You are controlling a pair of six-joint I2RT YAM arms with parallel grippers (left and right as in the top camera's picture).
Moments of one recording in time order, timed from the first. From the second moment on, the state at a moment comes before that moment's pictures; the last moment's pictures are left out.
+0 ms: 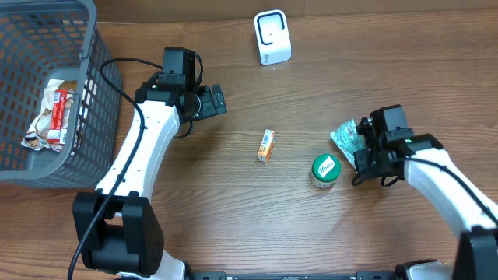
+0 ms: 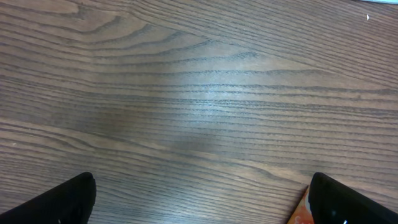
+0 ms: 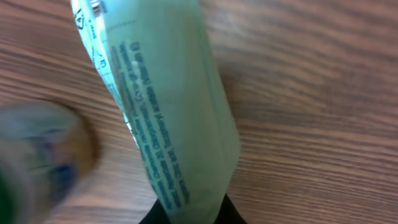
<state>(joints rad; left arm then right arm) -0.11 1.72 1.37 -0.79 0.00 -0.38 0.19 1.52 0.85 -0.69 -0.02 -0.01</state>
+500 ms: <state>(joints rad) -0.11 1.72 1.37 -0.79 0.00 -0.38 0.19 1.55 1.01 -0.78 0.05 0.07</state>
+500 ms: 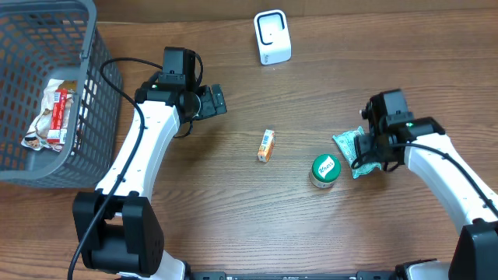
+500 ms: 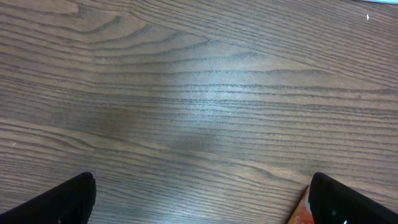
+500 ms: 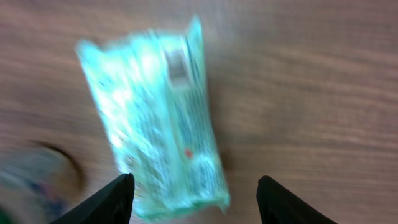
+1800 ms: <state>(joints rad) -0.11 1.72 1.37 -0.79 0.00 -0.38 0.19 1.56 0.80 -0.51 0.18 0.26</state>
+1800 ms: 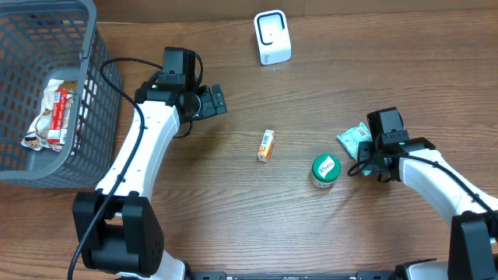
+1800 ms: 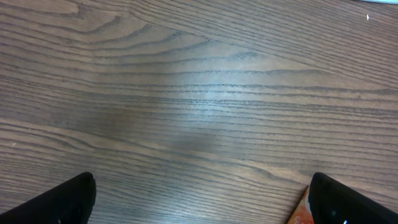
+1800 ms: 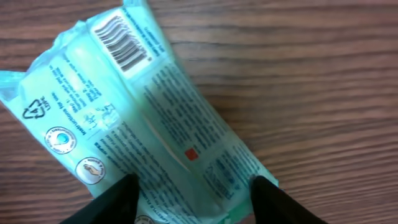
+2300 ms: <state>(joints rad) -0.11 1.72 1.37 -0.79 0.00 -0.38 0.19 1.56 1.37 -0.99 0.01 0.35</state>
